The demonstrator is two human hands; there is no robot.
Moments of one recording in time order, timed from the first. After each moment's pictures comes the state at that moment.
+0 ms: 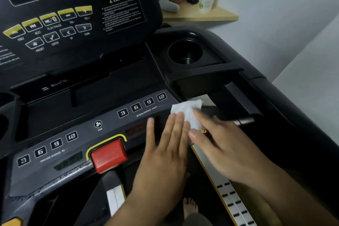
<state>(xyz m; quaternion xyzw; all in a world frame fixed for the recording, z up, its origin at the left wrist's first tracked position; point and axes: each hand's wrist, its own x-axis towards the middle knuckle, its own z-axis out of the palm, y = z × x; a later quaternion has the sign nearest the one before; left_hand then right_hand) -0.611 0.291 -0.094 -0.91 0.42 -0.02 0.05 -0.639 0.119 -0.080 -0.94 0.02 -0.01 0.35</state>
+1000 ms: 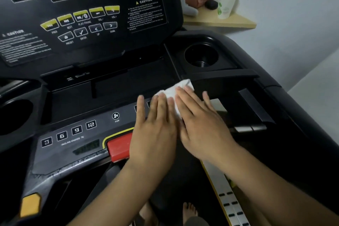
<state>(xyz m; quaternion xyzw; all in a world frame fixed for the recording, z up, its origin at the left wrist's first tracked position) -0.576 0.303 -0.069 -0.95 0.28 -0.07 0.13 -0.586 0.162 -0.081 -0.99 -0.09 -0.01 0.10</state>
